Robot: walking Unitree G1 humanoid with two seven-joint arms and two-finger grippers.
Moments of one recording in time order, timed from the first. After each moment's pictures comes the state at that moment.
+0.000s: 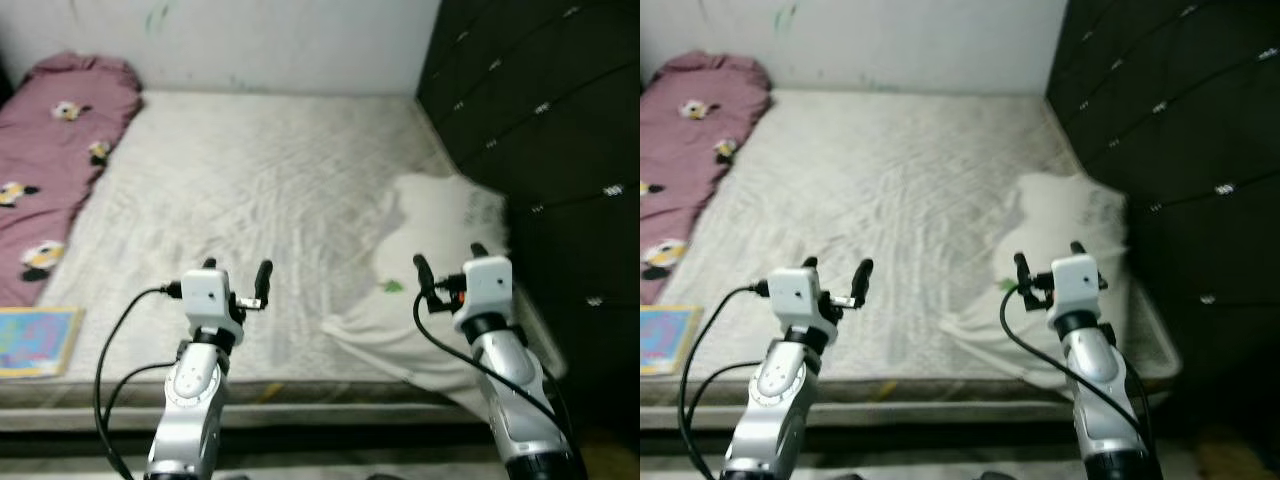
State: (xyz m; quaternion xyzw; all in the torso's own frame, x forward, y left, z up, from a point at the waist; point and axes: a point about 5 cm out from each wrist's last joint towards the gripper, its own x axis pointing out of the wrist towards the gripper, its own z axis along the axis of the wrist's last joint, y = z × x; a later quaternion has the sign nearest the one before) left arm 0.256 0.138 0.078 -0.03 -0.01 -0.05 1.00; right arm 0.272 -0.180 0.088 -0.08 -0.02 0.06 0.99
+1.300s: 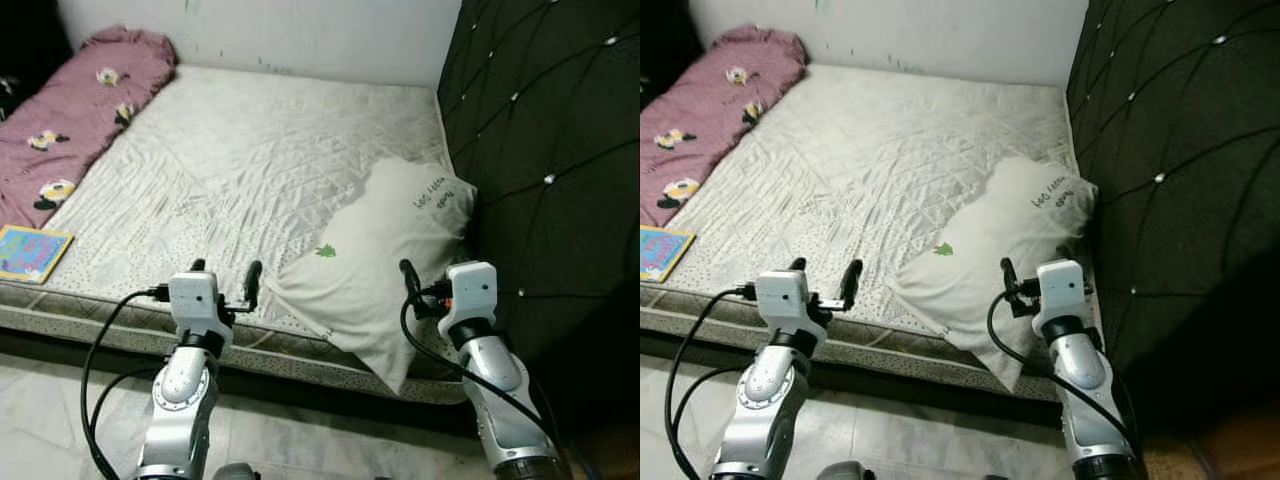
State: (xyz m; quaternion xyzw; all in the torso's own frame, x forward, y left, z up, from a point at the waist) left arm 0.252 0.145 0.075 -0.03 -0.01 -0.05 1.00; right arm 0.267 -0.171 0.081 -0.08 -0.01 0.07 0.99
